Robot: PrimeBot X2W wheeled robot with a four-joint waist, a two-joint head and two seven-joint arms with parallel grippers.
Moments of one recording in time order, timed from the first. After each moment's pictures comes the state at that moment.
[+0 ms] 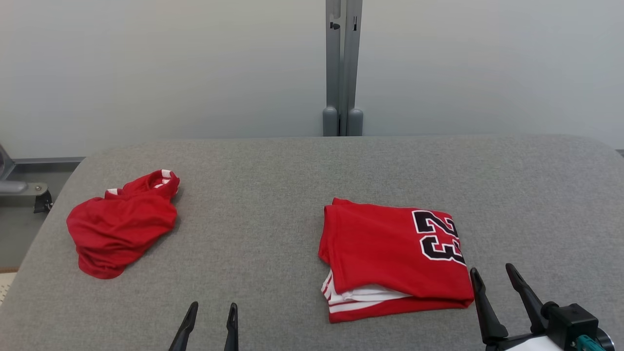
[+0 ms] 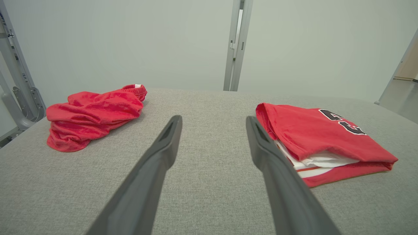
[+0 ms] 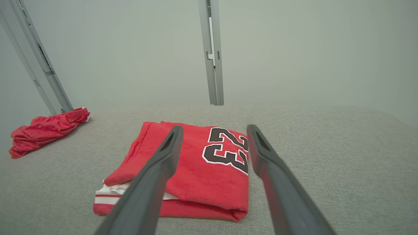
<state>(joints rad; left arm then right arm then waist) 0.26 0.05 -0.21 0.05 -0.17 -0.03 -0.26 0.18 -0.13 0.07 0.09 0.21 0.13 -0.26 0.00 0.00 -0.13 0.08</state>
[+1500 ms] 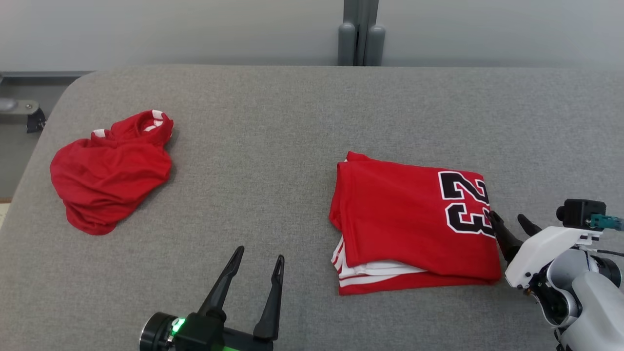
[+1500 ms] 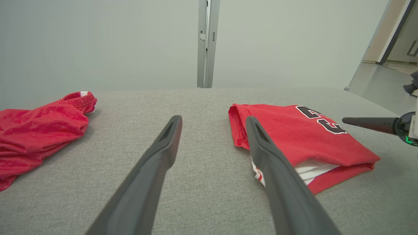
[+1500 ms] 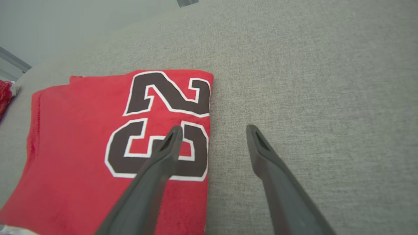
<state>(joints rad) 0.11 0.05 -0.34 0.00 -0.14 -0.06 -0.26 -0.30 -0.33 0.18 0.57 0.67 0.13 0.06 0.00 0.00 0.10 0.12</state>
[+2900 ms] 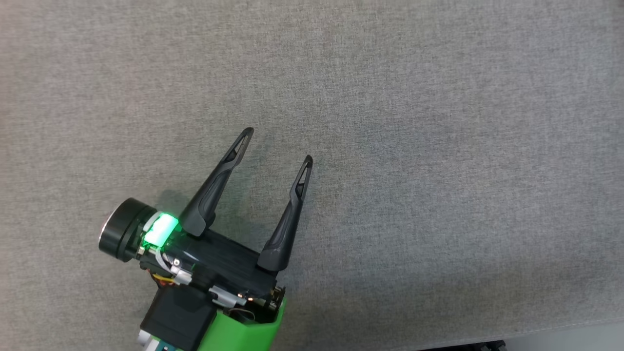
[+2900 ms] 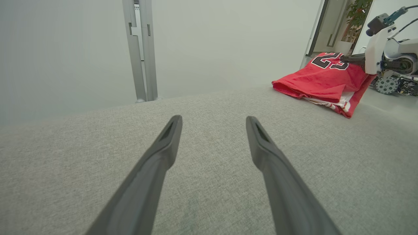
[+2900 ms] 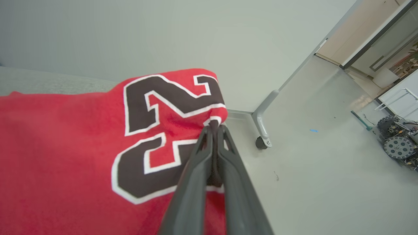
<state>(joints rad) -0.17 0.12 -0.40 -0.37 0.00 -0.11 -0.26 -0.88 -0.83 -0.05 0.67 0.39 0.13 -0.11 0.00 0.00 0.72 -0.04</state>
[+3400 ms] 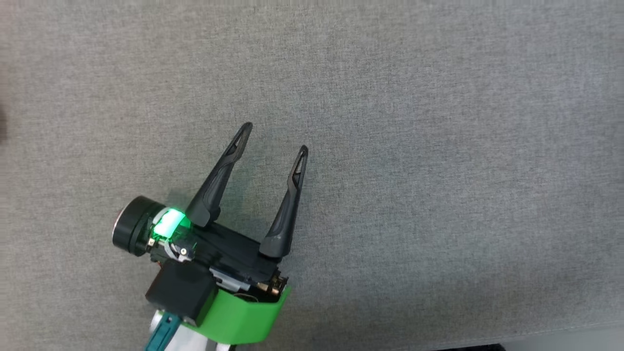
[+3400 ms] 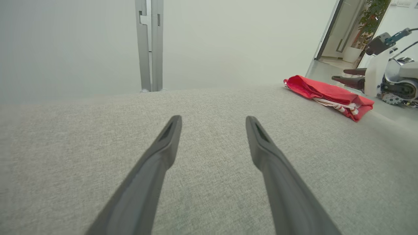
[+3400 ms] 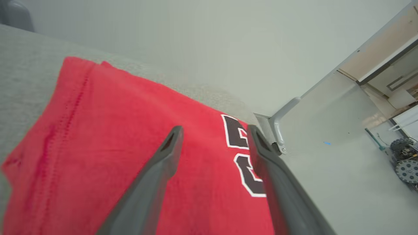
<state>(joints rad) -0.19 0.08 -0.40 -0.29 -0.07 -0.10 -0.26 -0.87 -0.71 -0.04 0.67 0.19 0.13 -0.14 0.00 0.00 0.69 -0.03</state>
